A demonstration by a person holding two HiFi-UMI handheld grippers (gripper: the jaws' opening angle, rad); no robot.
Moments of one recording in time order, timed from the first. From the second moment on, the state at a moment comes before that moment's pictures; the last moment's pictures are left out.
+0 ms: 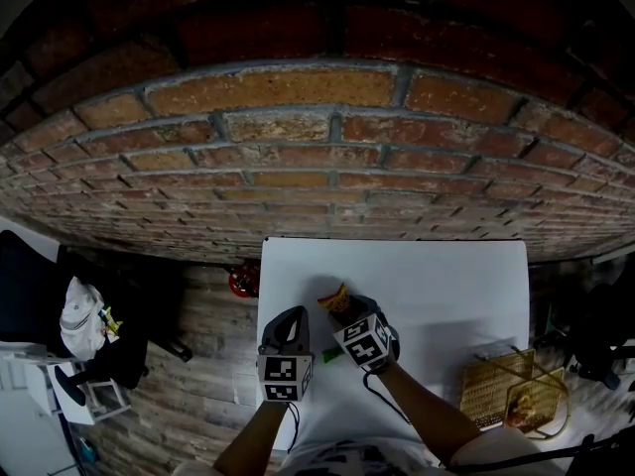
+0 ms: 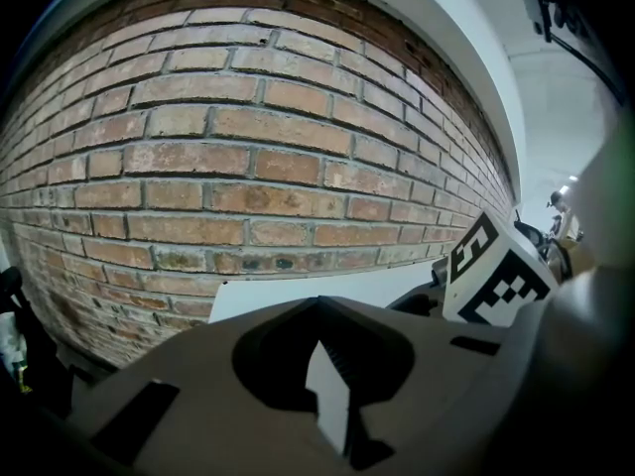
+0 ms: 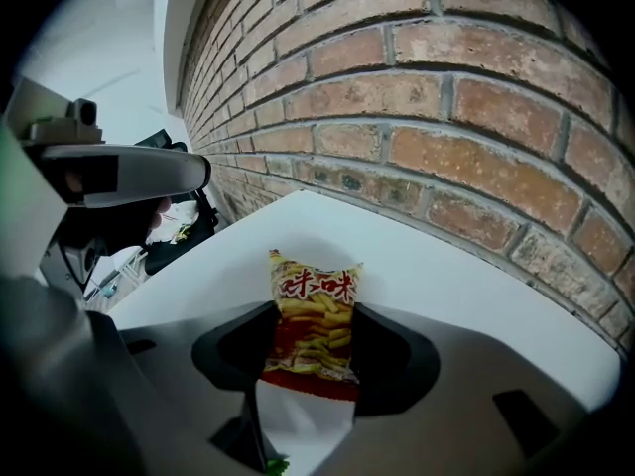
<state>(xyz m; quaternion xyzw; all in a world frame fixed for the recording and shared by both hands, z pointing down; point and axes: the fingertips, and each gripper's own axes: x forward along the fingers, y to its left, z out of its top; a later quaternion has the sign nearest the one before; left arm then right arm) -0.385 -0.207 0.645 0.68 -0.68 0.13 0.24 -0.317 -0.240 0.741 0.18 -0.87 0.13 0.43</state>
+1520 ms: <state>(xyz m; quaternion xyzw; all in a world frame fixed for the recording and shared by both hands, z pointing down) -0.243 -0.140 0.550 0.75 -0.63 0.12 0.16 -0.167 -0.158 0.598 0.30 -0.89 0.12 0.33</state>
